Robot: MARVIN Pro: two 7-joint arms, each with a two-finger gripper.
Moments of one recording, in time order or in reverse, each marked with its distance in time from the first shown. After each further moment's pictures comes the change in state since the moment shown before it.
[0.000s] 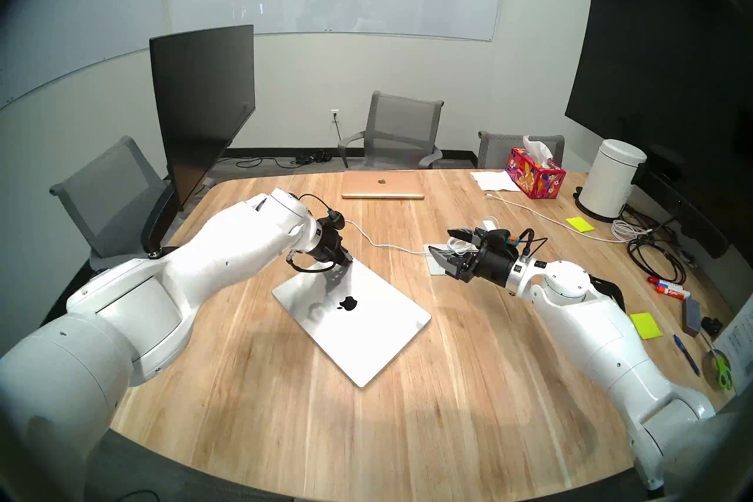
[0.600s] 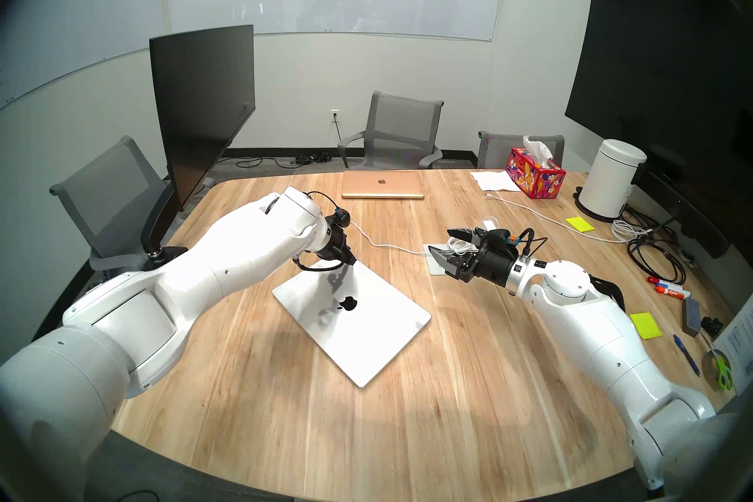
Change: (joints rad) left arm 0.072 0.029 -0.076 -0.211 -0.025 0.168 0.245; right arm 0.000 0.000 0.000 -0.001 0.000 0.000 0.004
